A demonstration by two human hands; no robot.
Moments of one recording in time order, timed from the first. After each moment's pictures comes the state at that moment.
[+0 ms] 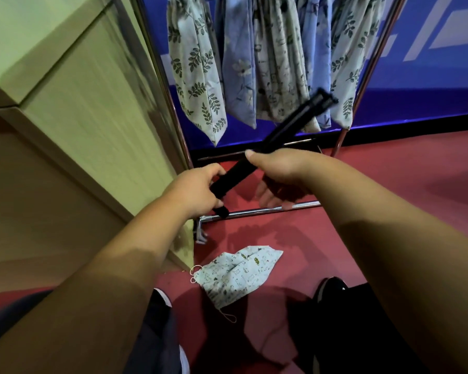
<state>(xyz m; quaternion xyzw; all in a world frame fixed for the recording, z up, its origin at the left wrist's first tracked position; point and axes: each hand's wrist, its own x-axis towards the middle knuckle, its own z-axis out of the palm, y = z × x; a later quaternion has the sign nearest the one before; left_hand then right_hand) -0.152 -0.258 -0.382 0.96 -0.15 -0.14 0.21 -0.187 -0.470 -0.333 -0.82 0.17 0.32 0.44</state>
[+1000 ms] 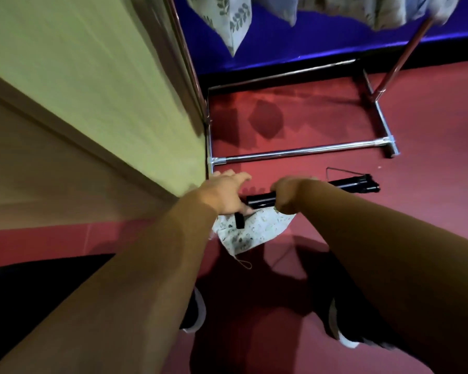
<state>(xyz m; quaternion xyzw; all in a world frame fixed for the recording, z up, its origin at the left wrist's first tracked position) -0.166 -0.243 -0.555 0.91 -0.17 -0.37 0.05 -0.188 -0.433 -0.567 -0.89 -0.04 0.44 0.03</state>
